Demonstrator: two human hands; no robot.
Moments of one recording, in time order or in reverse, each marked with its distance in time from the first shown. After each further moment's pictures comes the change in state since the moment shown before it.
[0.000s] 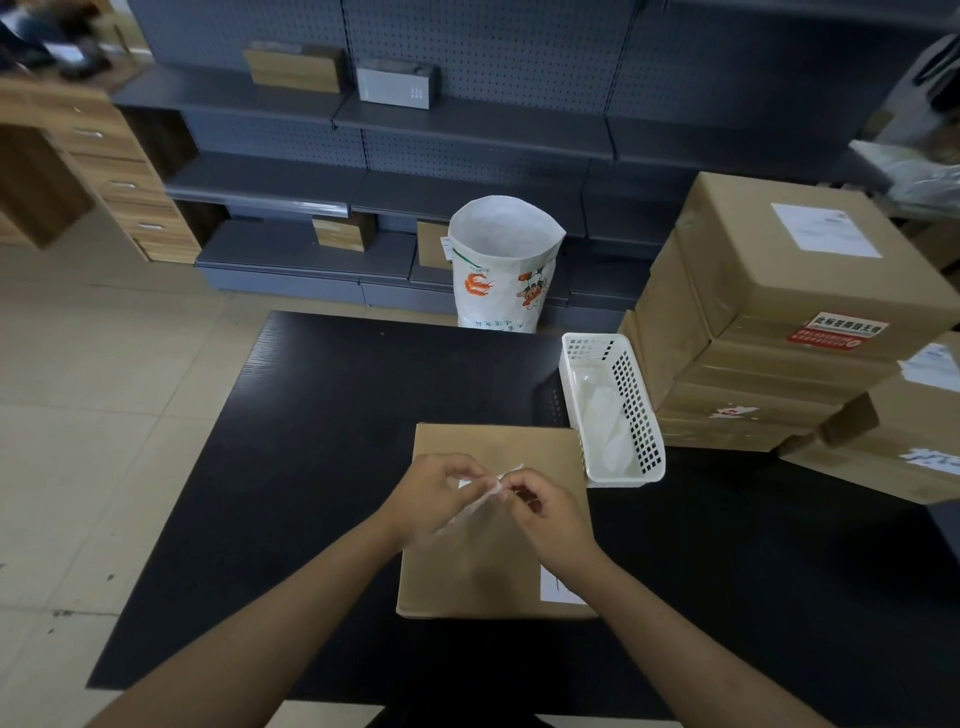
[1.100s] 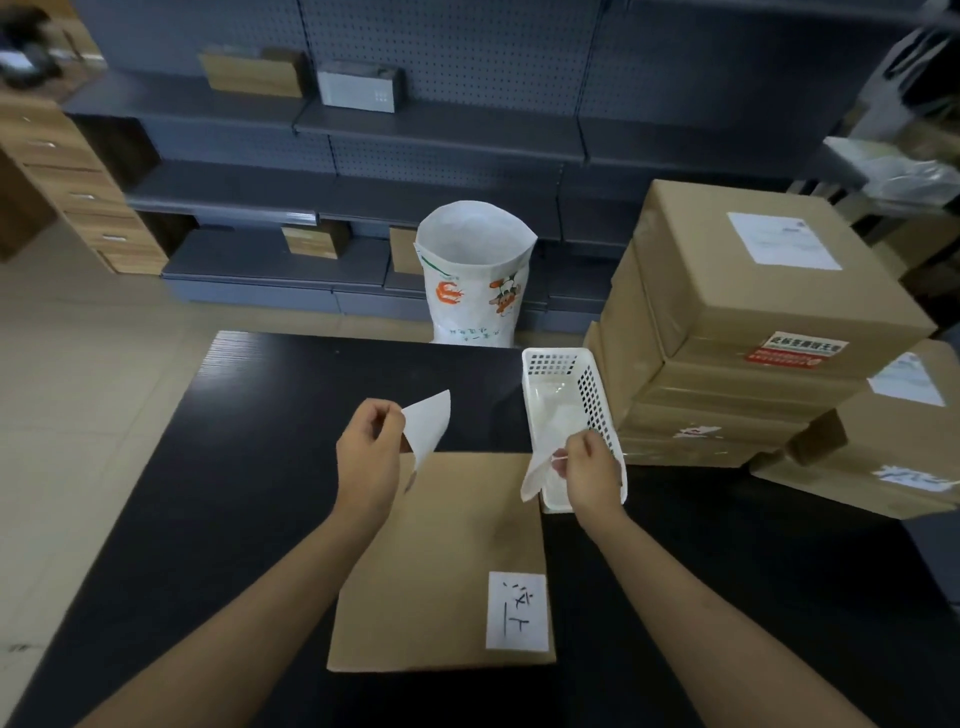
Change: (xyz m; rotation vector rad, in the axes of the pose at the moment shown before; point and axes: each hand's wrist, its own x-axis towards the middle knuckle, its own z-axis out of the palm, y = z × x) left_hand 0.061 0.042 0.008 -0.265 0.685 -0.068; right_hand 0.080 0.030 -0.099 0.163 0.474 0.344
